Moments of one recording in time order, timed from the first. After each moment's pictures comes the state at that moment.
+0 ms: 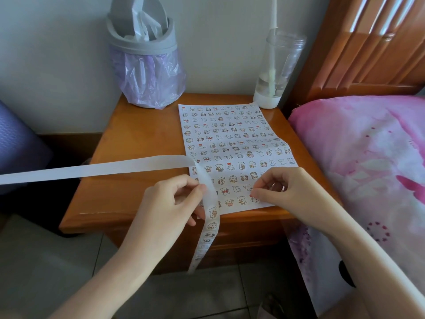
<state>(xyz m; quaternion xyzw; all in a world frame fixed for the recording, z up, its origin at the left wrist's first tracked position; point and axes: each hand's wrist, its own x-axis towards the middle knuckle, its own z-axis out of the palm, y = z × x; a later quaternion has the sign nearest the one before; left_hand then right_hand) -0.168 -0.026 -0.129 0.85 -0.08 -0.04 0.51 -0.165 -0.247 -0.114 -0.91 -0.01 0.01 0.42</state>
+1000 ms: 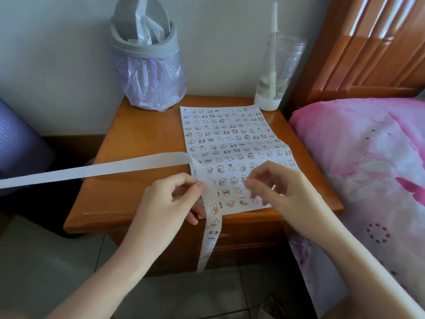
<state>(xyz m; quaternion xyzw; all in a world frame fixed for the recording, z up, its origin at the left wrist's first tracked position) -0.166 -0.024 -0.125 0.83 -0.07 -0.05 0.56 -0.175 -0.233 -0.112 -0.88 -0.06 -0.03 0.46</state>
